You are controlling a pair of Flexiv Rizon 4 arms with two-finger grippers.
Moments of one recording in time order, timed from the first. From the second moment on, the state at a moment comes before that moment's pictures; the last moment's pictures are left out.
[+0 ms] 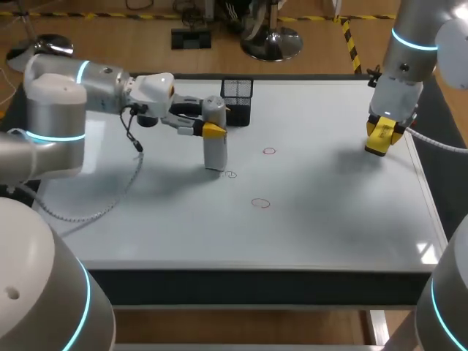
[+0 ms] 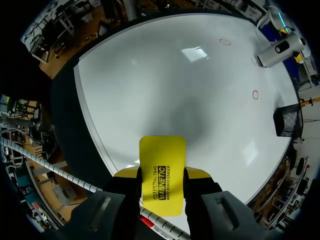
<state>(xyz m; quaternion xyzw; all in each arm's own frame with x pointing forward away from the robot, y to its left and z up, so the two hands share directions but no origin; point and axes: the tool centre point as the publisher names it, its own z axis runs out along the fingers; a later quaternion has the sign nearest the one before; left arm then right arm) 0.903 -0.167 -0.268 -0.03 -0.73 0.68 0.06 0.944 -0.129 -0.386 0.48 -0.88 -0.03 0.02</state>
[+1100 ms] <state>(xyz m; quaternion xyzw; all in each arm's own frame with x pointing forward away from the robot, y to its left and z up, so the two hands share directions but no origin) 0.832 -0.002 -0.234 0.09 -0.73 0.67 -0.07 0.944 -0.129 -0.386 0.48 -0.88 -0.03 0.02</state>
